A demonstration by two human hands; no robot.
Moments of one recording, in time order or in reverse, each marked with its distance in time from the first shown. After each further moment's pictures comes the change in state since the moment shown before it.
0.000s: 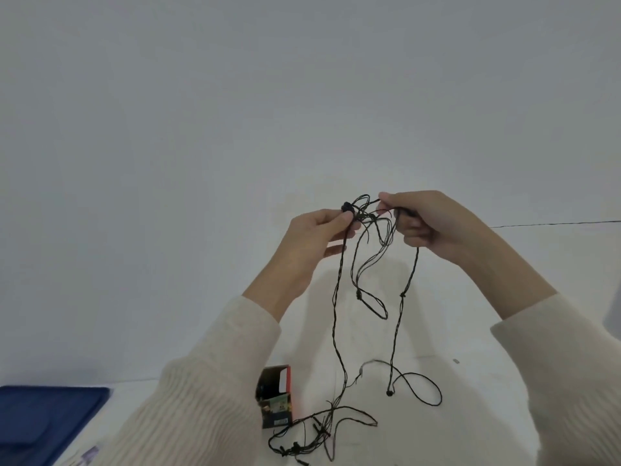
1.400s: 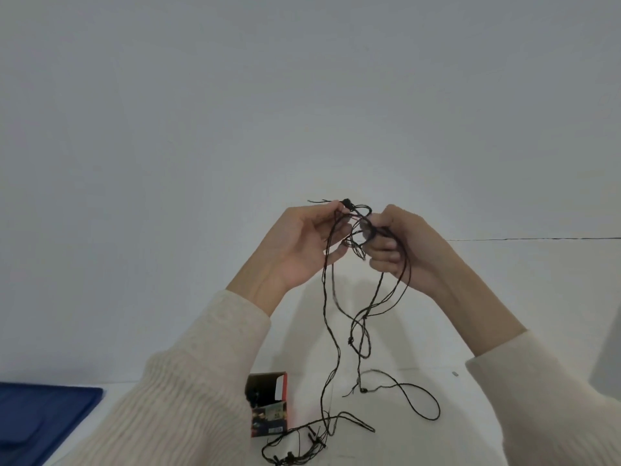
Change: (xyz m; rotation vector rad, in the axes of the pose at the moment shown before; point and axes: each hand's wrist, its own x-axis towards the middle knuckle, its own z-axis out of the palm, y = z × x) left_hand 0.004 0.020 -0.015 -0.407 -0.121 -0.215; right_hand -0.005 0.013 0.030 0.354 -0.196 0.036
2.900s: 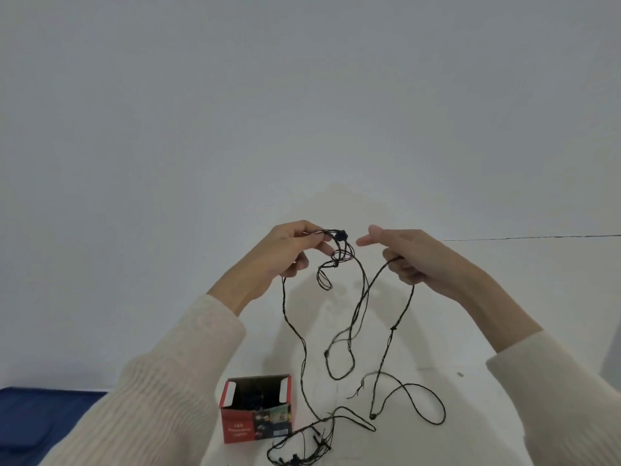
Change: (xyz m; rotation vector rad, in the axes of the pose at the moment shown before) left_hand -0.002 -0.002 -0.033 0.732 0.117 0.113; right_hand -0.002 0.007 -0.026 -0.541 0.051 -0.039
